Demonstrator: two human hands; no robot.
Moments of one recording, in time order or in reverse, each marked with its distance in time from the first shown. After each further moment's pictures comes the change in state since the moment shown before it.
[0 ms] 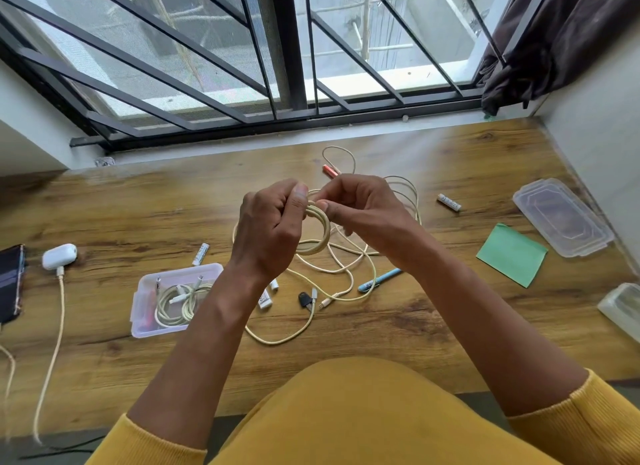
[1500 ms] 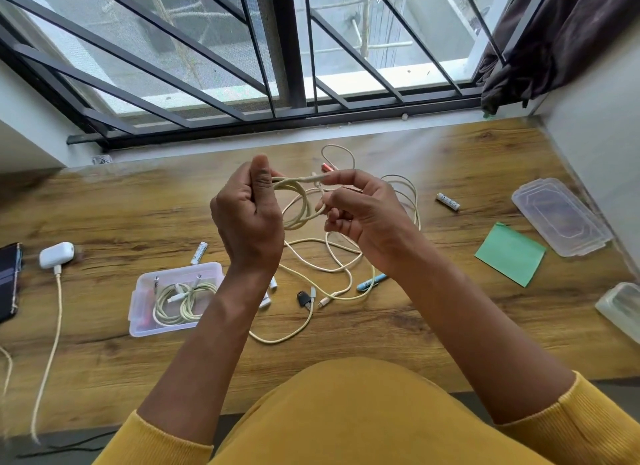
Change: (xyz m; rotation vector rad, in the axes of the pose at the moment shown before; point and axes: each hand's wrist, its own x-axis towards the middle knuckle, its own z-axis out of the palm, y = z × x) left_hand 0.005 -0.007 0.010 -0.096 0.530 -0.057; right_hand 0.002 0.002 0.013 0.569 0.172 0.266
